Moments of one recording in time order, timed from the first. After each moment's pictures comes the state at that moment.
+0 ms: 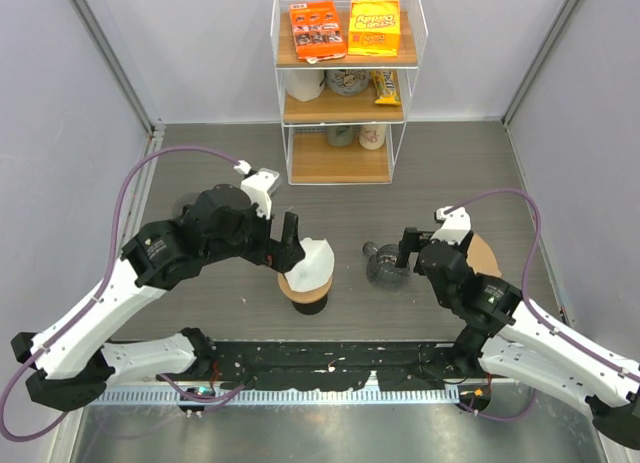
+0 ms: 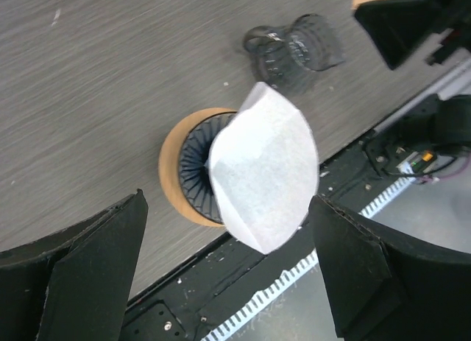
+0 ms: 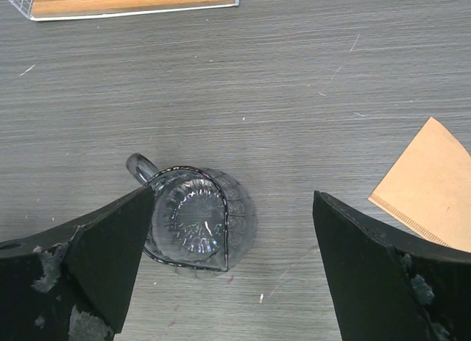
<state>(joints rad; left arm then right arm) -0.91 1.04 1.38 -1.01 -0.10 -0.44 0.87 0.67 0.62 -0.51 0.73 0.54</state>
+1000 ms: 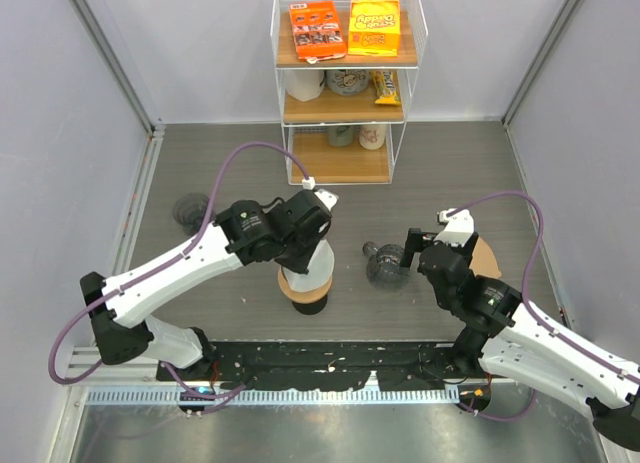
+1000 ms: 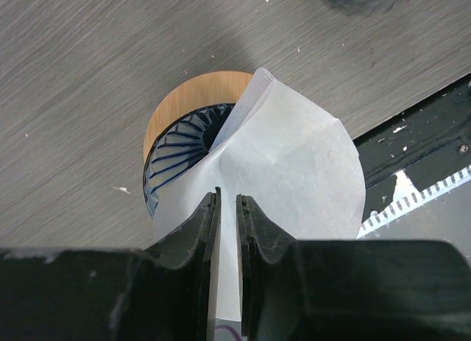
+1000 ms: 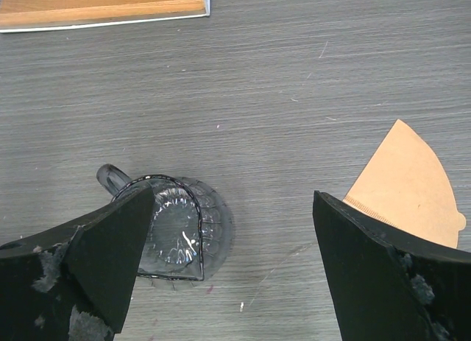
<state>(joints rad) -1.05 1.39 1.50 -1.16 -0.20 -0.44 0.86 0.65 0.59 -0.51 0.81 0.52</state>
